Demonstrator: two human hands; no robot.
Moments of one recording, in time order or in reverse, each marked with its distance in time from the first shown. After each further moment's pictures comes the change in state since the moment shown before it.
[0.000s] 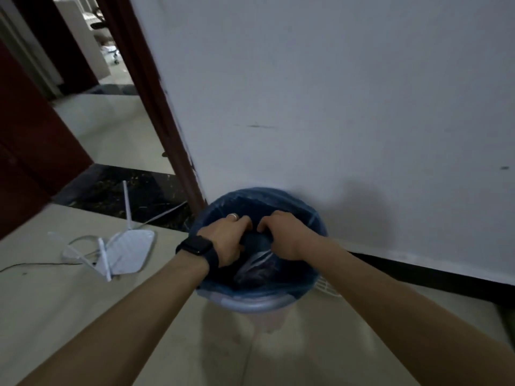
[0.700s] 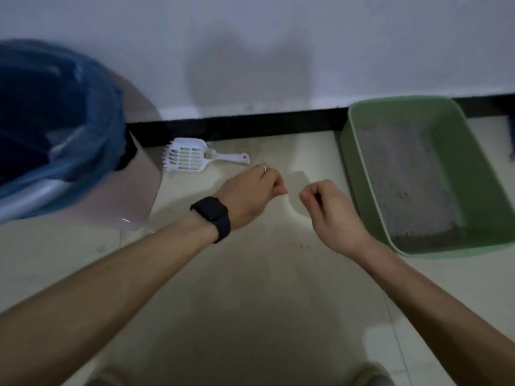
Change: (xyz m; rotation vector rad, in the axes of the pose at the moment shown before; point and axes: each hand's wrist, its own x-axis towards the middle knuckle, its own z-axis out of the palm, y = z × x) left_hand -0.007 0.323 0.150 -0.400 0.037 0.677; right_hand -0.336 0.208 0.145 0.429 0.550 0.527
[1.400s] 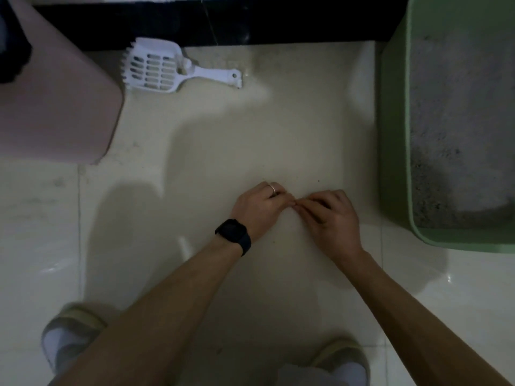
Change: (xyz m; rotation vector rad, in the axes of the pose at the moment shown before) left_hand -0.030 0.005 0.200 -0.077 0.198 -0.122; right_hand -0.051 0.154 0.081 -0.186 0.117 -0.250
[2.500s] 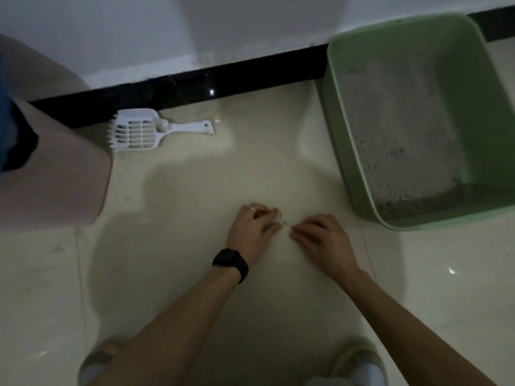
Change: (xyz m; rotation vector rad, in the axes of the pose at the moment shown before) left_hand 0.002 0.011 -0.005 -0.093 -0.115 -0.207; right_hand -0.032 -0.003 -0.014 0.048 -0.029 0.267
